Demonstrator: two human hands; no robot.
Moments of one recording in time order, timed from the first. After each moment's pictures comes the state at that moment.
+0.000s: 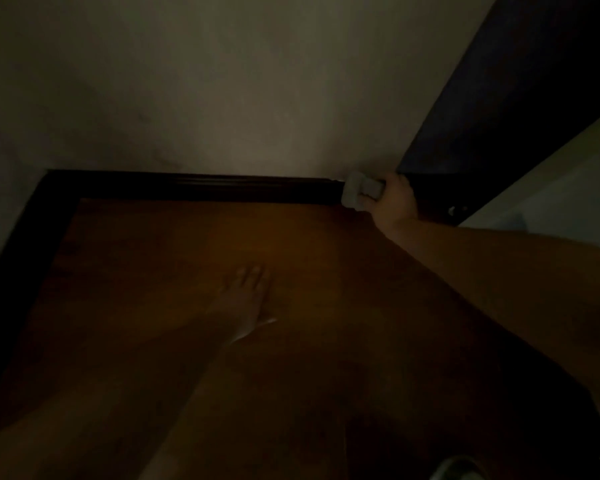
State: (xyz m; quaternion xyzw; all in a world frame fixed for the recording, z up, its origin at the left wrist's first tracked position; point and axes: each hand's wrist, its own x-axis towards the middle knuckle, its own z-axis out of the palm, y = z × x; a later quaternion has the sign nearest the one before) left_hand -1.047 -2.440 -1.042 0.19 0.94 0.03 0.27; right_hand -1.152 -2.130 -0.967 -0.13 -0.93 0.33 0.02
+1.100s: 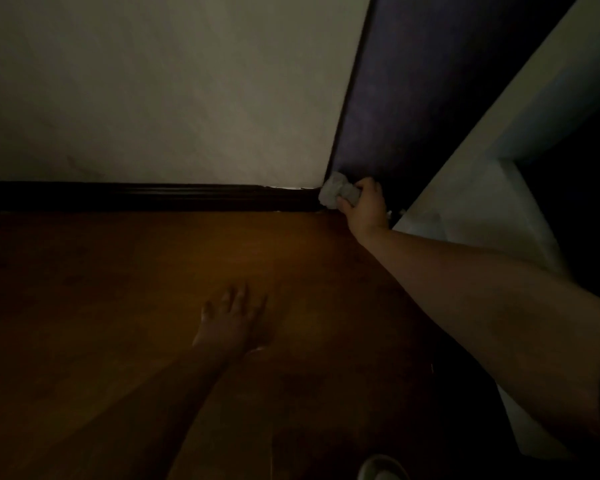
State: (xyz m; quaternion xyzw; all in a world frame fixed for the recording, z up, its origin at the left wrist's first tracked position) left_hand -1.014 -2.328 -1.042 0.19 0.93 -0.03 0.31; right_hand -1.147 -2.044 -0.984 -0.16 -0.91 0.37 0.08
